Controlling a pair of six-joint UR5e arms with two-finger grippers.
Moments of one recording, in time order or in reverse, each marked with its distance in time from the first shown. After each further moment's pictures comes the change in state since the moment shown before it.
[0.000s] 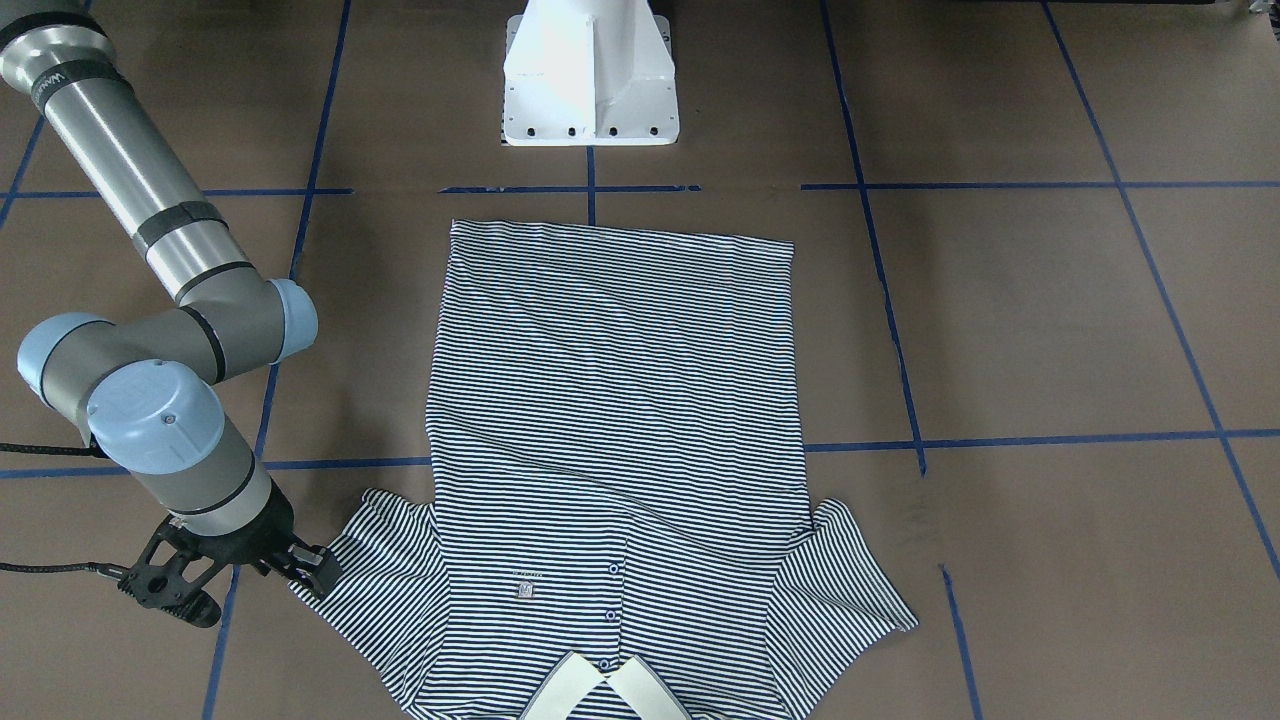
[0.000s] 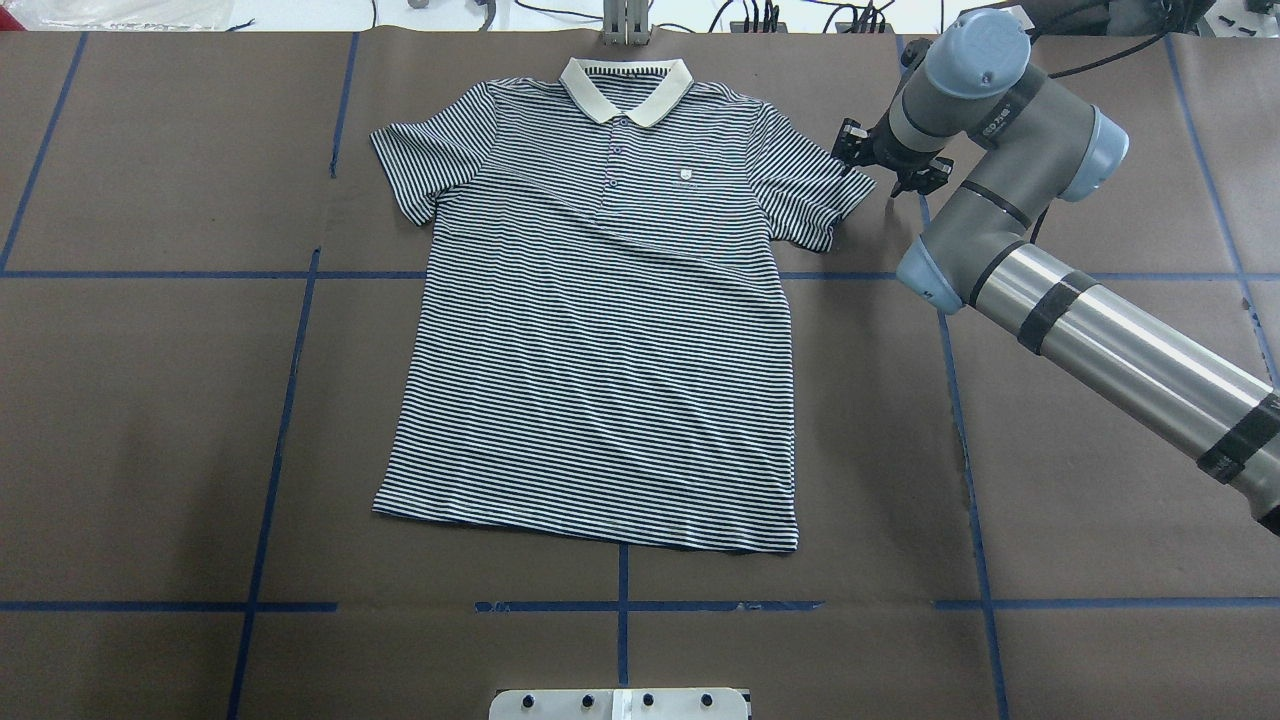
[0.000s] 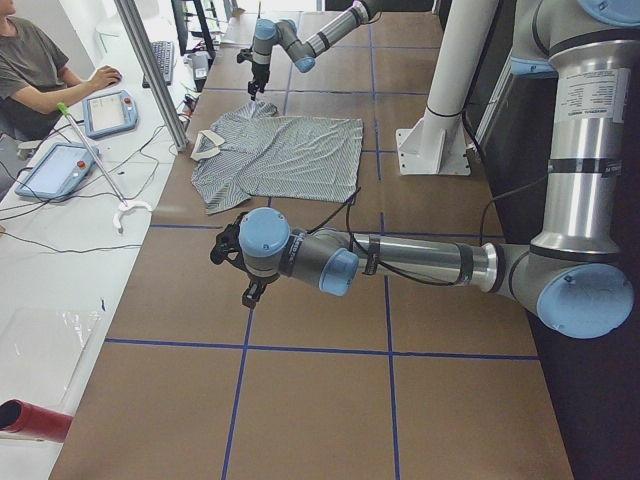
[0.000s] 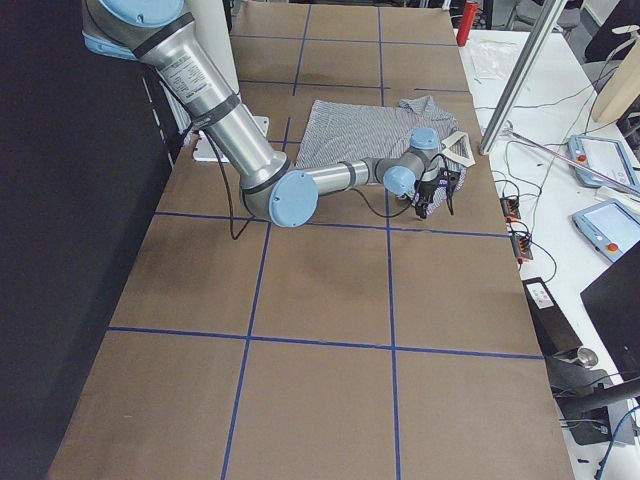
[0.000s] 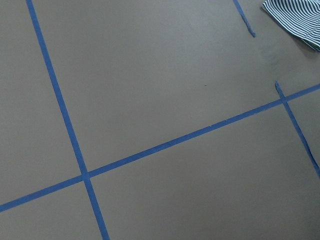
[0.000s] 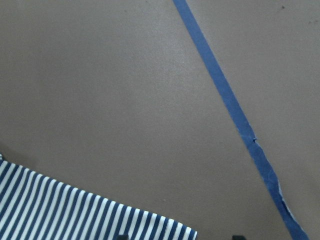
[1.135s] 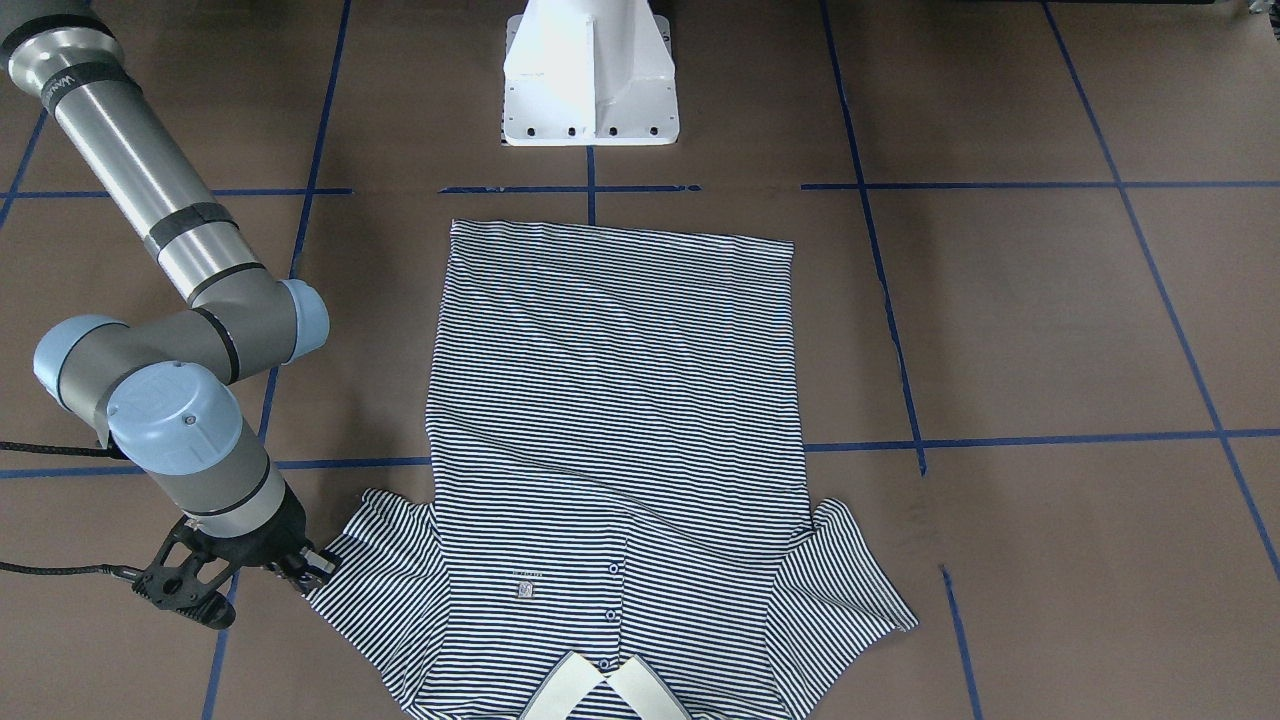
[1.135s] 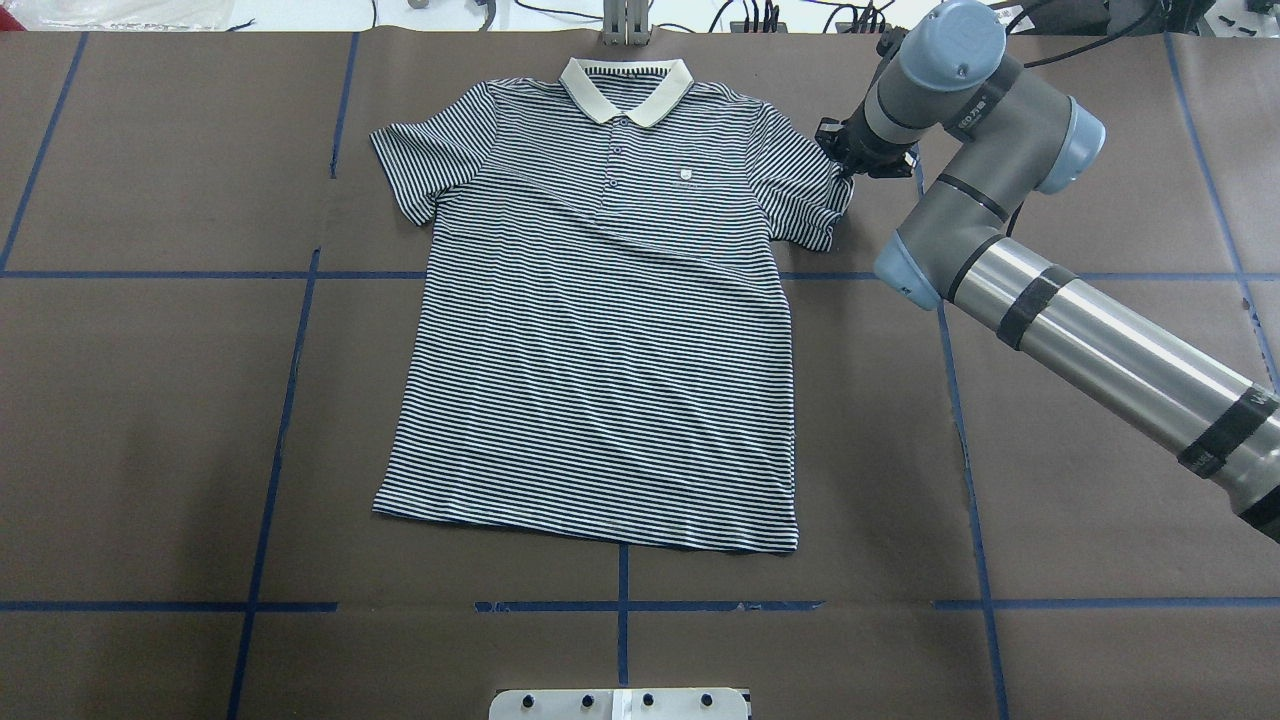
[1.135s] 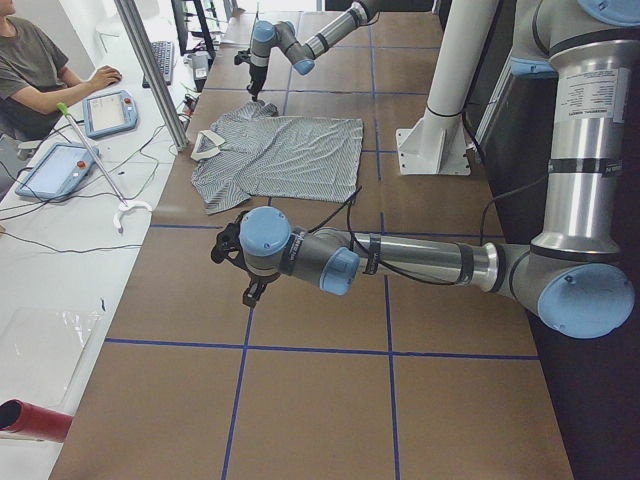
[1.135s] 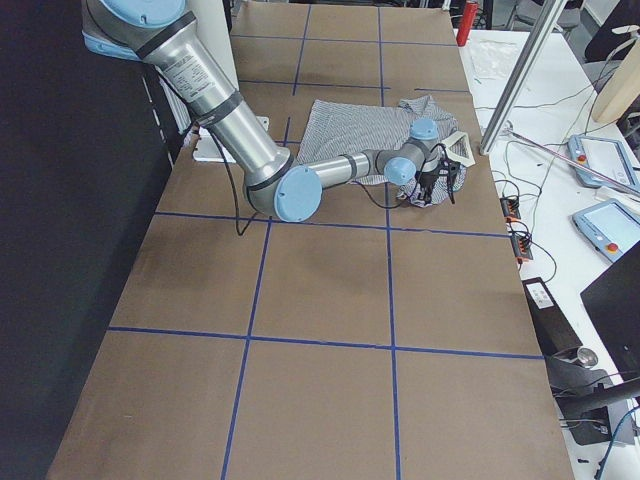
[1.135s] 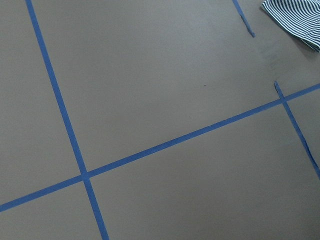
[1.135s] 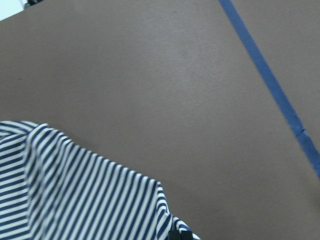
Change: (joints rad) left arm 0.000 0.003 -0.011 0.001 -0.002 0.000; right arm -0.019 0.036 0.040 -0.010 -0.008 0.018
